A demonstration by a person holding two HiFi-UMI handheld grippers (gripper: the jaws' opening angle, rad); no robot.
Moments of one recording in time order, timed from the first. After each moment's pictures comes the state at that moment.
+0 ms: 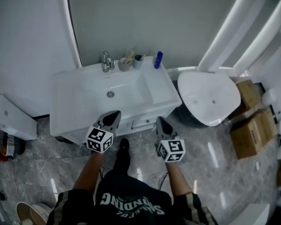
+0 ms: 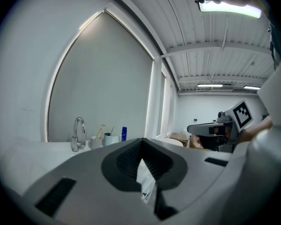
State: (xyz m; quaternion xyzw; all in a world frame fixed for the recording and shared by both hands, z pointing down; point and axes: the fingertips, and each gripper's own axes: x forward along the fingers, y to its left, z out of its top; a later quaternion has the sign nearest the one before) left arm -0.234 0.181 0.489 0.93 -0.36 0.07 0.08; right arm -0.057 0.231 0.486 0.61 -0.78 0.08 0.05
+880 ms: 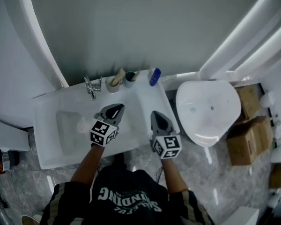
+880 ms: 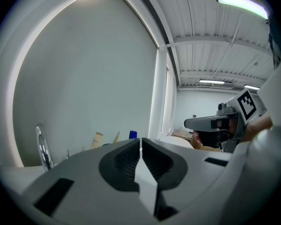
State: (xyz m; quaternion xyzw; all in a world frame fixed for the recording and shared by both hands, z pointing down) left arm -0.135 -0.083 0.502 0.94 -0.32 0.10 0.09; right arm -0.008 -0.031 0.477 0.61 -0.79 0.09 0.05
